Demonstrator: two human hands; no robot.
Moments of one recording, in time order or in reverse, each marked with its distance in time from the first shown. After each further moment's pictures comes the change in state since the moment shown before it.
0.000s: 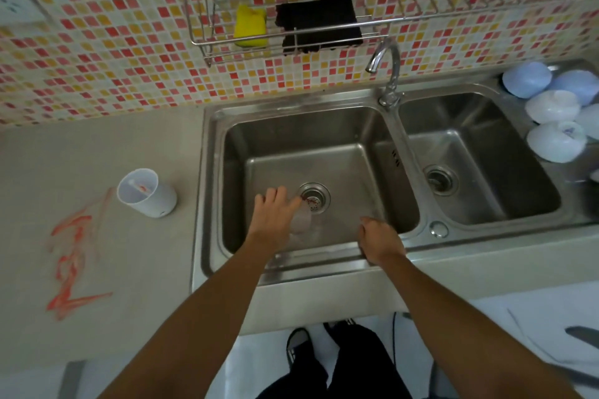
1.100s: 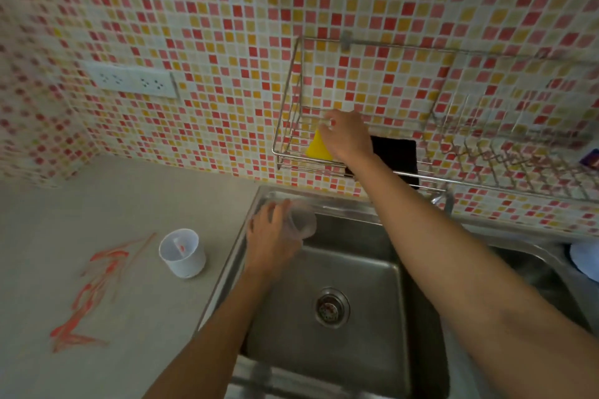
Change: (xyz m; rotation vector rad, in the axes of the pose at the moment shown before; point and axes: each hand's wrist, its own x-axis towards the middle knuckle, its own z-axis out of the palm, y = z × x) left_hand 0.052 -0.078 -0.089 -0.617 0.530 -0.566; right_hand 0.192 -0.290 -0.269 0.238 0.279 -0.539
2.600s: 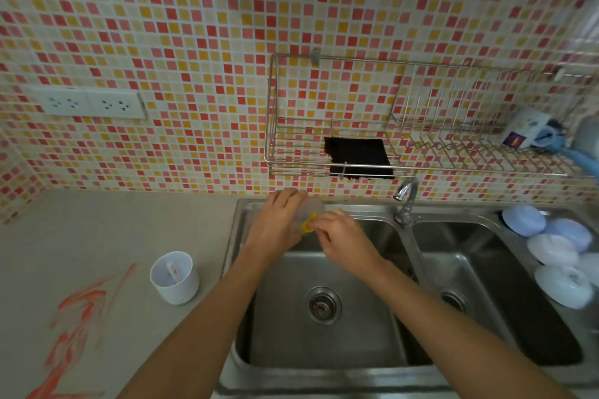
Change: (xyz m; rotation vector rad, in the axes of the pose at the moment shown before) left_hand 0.027 0.003 -0.043 -0.046 -0.037 0.613; right_hand -0.192 0.013 0.035 -0.175 0.049 -0.370
